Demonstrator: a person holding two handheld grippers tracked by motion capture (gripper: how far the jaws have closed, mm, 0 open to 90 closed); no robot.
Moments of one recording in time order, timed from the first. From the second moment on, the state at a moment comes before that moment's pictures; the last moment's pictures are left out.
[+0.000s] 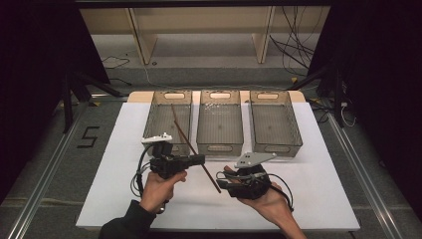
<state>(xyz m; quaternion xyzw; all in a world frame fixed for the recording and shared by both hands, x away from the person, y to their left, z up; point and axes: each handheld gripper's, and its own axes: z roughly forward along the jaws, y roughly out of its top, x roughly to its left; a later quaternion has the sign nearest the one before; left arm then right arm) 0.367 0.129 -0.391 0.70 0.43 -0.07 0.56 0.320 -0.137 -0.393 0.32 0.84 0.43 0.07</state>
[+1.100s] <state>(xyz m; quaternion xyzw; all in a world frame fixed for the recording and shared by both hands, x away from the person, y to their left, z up) 0.494 0.224 -0.333 0.68 0.55 0.01 0.49 0.295 -0.174 -0.415 0.33 0.83 0.44 0.10</state>
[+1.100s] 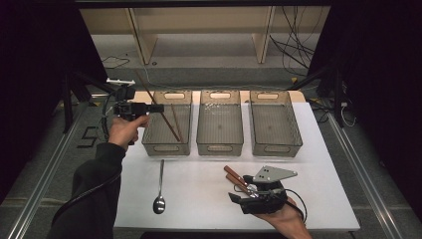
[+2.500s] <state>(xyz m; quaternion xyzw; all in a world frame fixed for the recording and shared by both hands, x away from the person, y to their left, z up) 0.533 0.188 -0.394 0.70 0.60 -0.01 0.38 0.286 -0.174 -0.411 0.32 0.83 0.46 0.10</state>
